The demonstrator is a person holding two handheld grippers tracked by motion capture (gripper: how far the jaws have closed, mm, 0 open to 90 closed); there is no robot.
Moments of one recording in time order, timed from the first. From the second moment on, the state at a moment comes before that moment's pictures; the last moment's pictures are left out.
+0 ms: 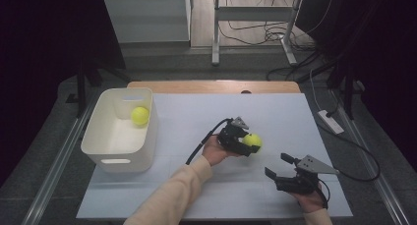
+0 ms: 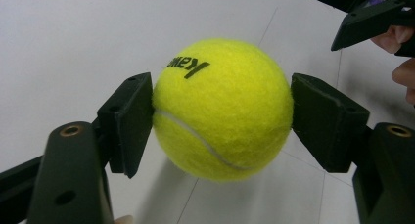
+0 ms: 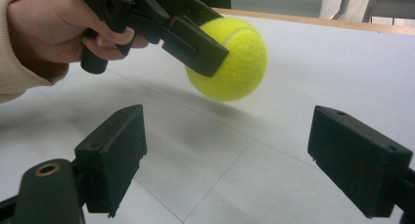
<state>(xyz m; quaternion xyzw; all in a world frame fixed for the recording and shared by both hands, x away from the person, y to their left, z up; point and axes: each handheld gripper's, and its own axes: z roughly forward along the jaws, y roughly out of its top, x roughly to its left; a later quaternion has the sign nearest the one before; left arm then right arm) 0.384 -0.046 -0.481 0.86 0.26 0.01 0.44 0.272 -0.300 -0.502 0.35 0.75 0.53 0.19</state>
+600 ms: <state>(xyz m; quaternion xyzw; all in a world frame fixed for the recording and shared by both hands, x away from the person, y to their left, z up) 0.381 -0.018 -0.457 0.85 0.26 0.04 0.45 0.273 -0.299 -0.503 0.35 0.75 0.53 0.19</state>
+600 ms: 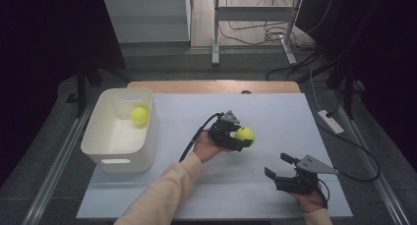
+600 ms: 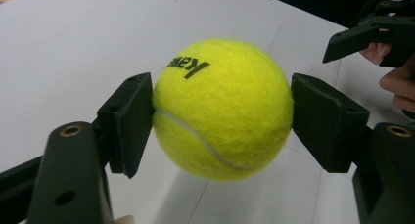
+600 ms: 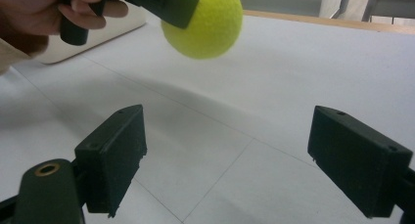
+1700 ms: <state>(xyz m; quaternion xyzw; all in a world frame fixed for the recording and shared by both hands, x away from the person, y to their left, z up) 0.374 0.020 -0.434 0.83 0.29 0.07 0.47 0.273 -0.298 -0.503 0.35 0.75 0.52 0.19</state>
